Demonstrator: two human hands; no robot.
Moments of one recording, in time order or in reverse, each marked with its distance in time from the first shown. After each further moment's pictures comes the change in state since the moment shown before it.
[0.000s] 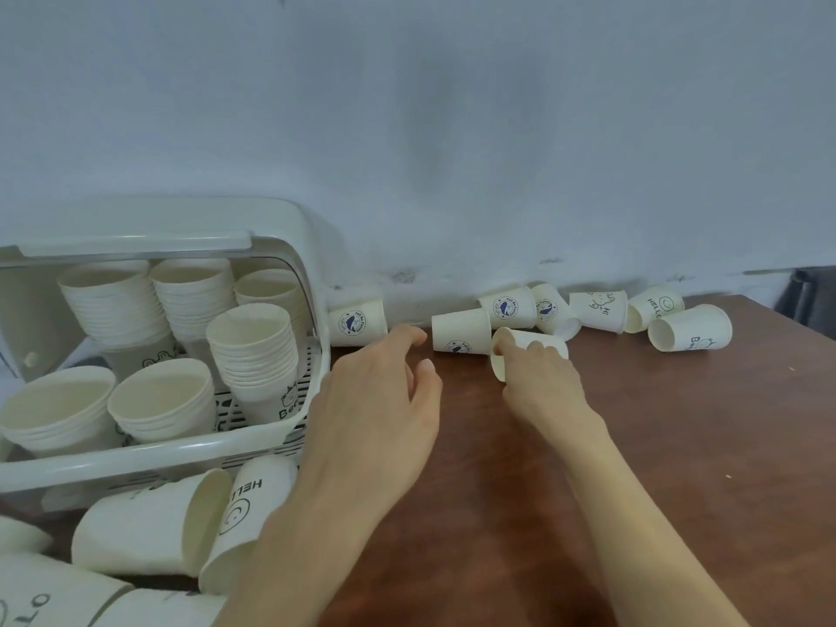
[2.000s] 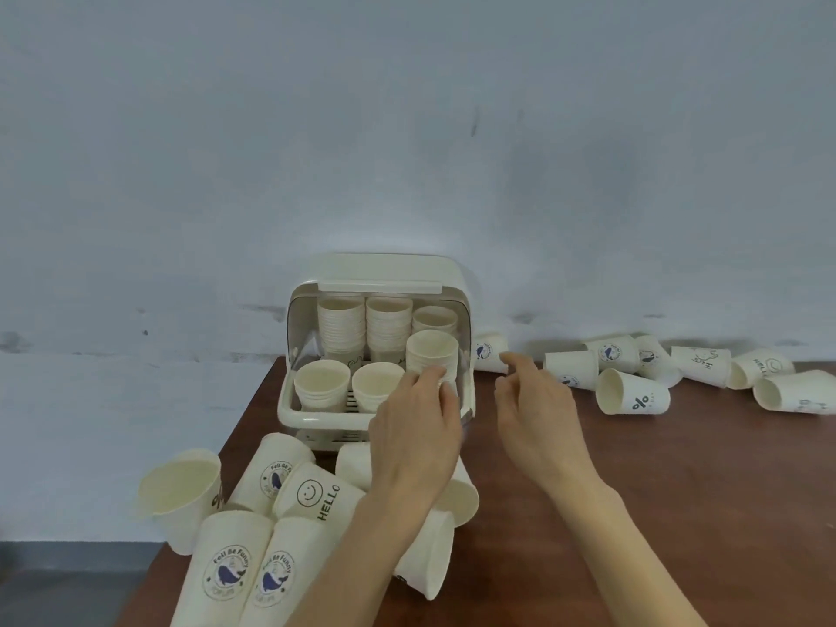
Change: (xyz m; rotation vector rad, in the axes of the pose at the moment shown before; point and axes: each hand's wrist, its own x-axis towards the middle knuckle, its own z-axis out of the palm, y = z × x) left_hand -0.047 -0.061 -0.092 0.149 0.236 -0.067; right_hand -0.119 -0.149 -0.076 0.663 0.317 -0.311
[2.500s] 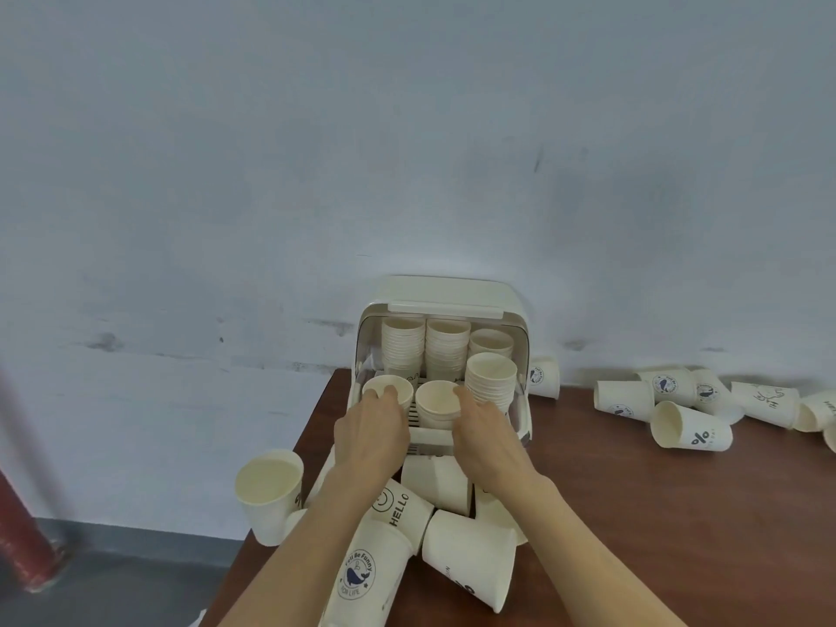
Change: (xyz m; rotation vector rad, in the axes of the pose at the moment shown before) left_hand 0.031 -0.102 -0.047 0.473 -0.195 -0.114; right_hand 0.011 -0.063 0.082 -0.156 -0.347 -0.133
